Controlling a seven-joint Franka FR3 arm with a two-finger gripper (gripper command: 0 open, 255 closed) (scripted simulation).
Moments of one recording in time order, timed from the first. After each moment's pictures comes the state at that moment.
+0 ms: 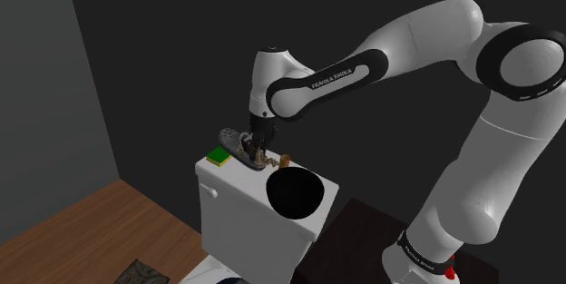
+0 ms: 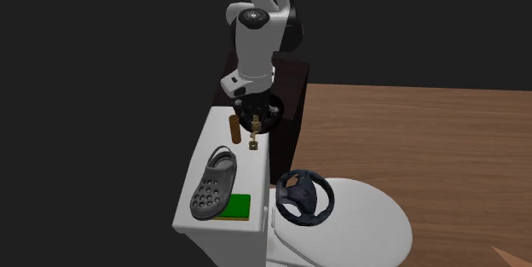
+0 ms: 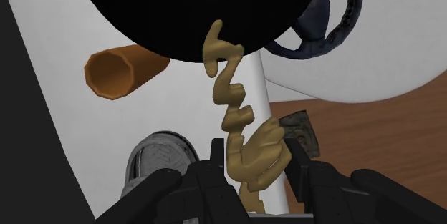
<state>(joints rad) 0.04 0.08 0.29 -2.15 -0.04 2.24 0.35</state>
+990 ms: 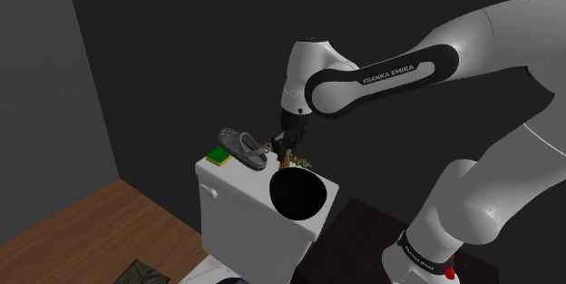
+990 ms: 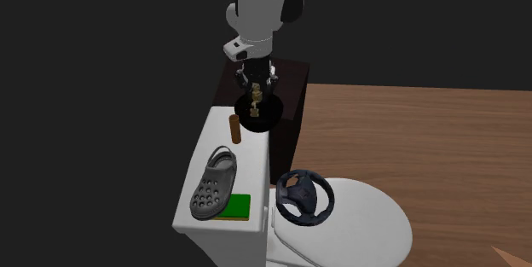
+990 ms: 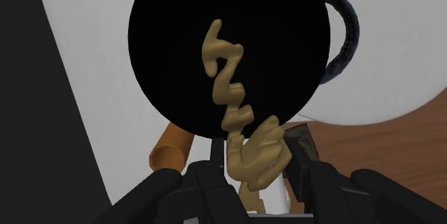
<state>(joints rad) 0.05 -0.26 0.27 -2.41 0.07 2.16 0.27</state>
